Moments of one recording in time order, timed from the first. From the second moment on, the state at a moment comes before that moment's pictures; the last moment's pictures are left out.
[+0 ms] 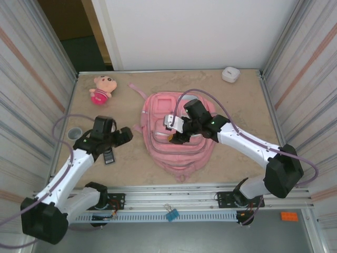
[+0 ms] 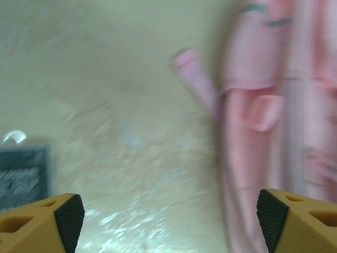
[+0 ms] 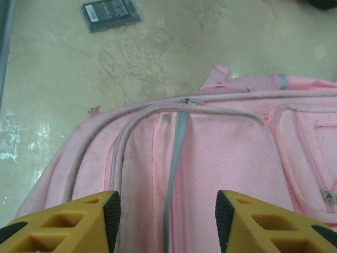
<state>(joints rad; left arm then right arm) -0.28 0.93 0.68 -0.69 0.01 -0.66 0.73 1.40 1.07 -0.45 -0.40 -0.60</state>
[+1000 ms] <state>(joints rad) -0.22 1.17 0.71 -0.79 -0.02 -0.83 0.75 1.35 1.04 -0.41 -0.45 -0.55</state>
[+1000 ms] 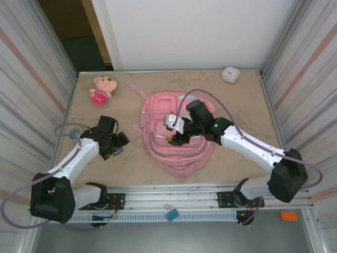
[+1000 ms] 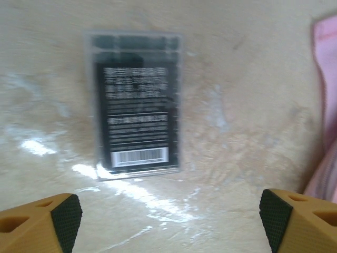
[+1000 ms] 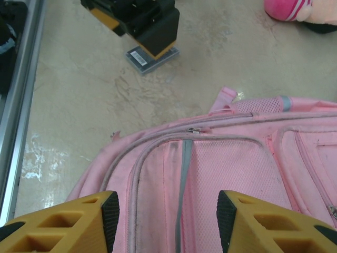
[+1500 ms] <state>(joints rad) -0.21 1.48 0.85 -0.87 -0.12 -0.84 0.77 1.35 1.04 -0.43 -0.44 -0.55</state>
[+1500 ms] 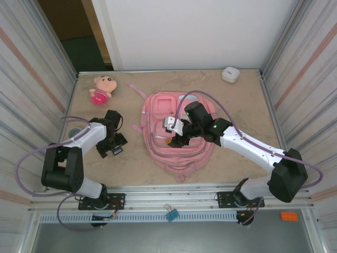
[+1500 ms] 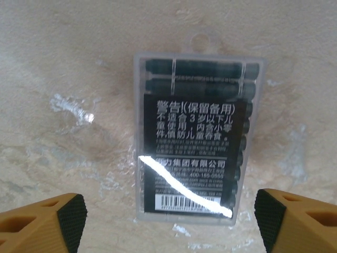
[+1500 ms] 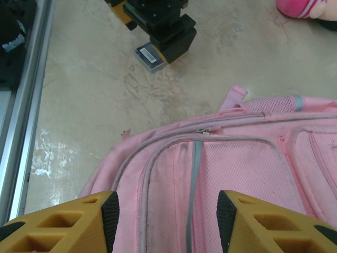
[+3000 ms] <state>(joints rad) -0.59 1.23 0.86 -0.35 0.05 -0.10 0.41 1.33 1.07 -0.40 -0.66 0.41</state>
